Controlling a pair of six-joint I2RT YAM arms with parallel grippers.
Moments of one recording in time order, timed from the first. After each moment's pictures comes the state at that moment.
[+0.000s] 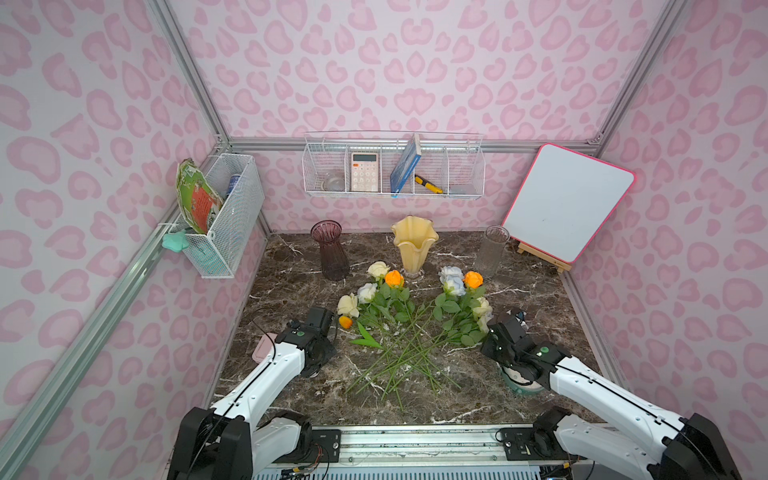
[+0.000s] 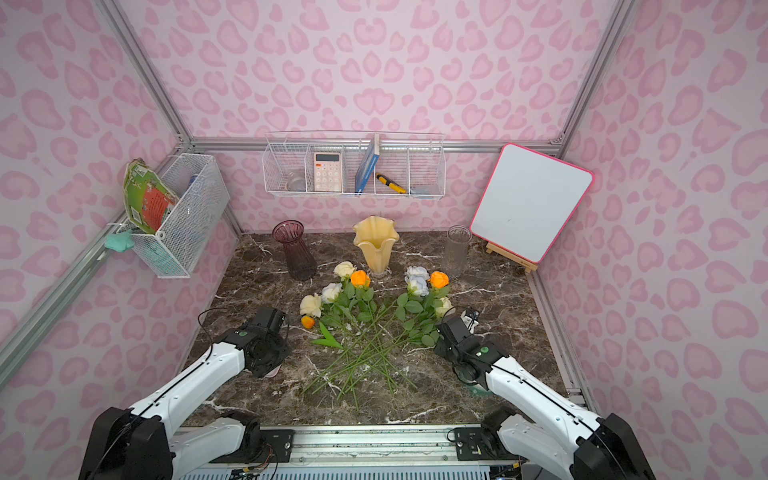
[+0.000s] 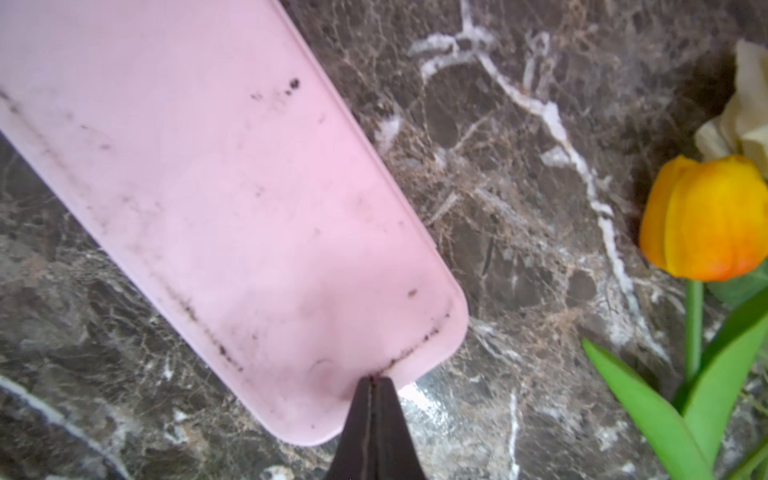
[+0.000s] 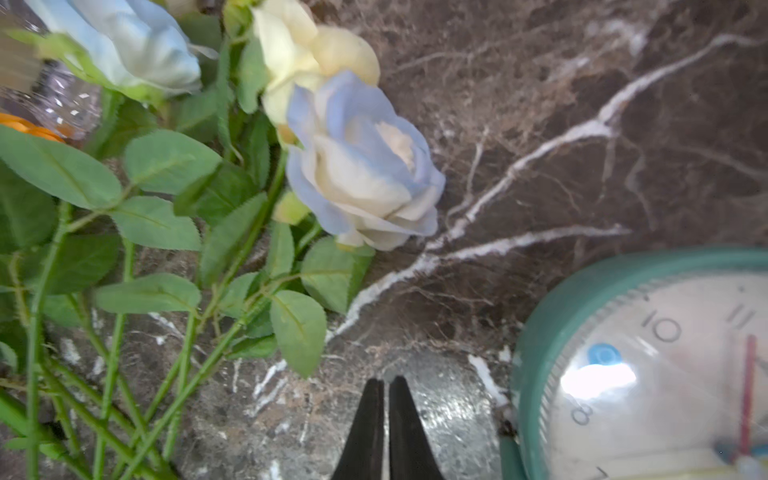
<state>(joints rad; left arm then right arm) -0.21 1.13 0.62 -0.78 -0.19 -0.88 0.64 0.98 0.49 -0.52 0.24 1.00</state>
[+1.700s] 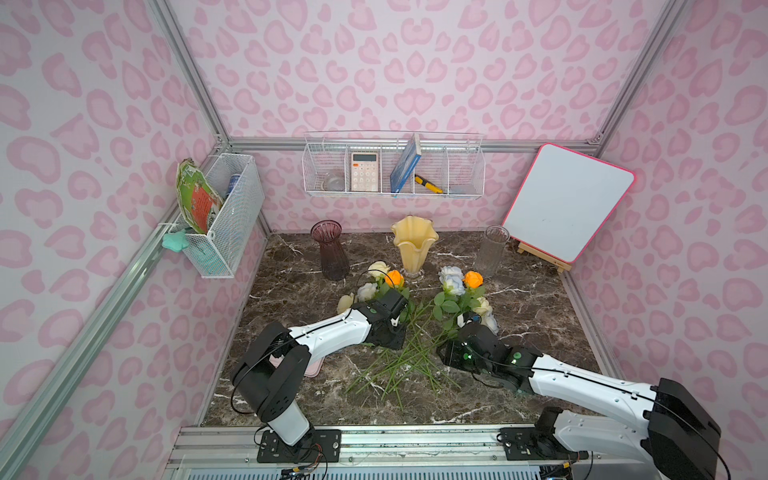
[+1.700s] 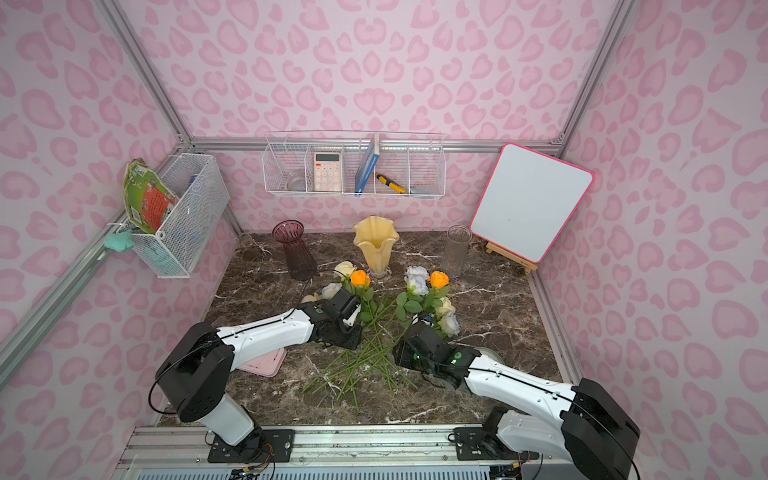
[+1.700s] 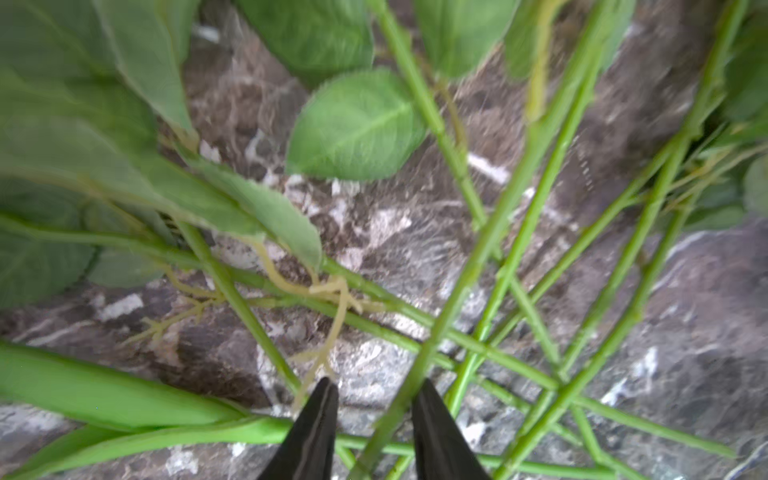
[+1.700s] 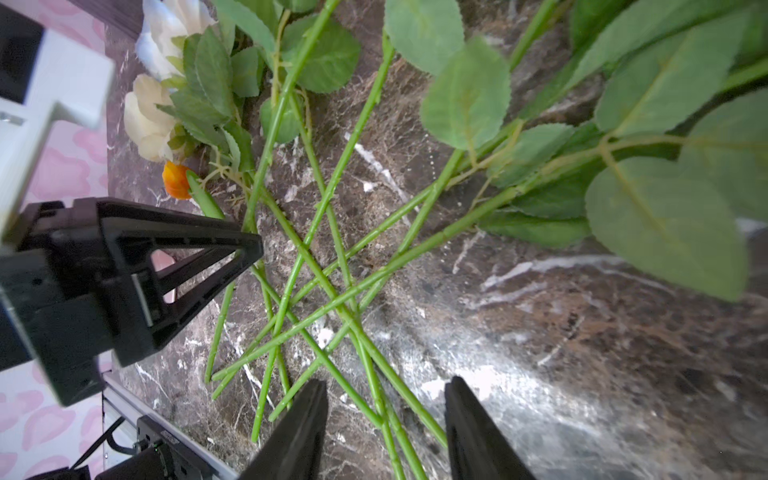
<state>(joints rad) -0.70 1.64 1.00 -0.53 0.04 -0.41 0.92 1.14 0.54 -0.22 0.05 1.04</state>
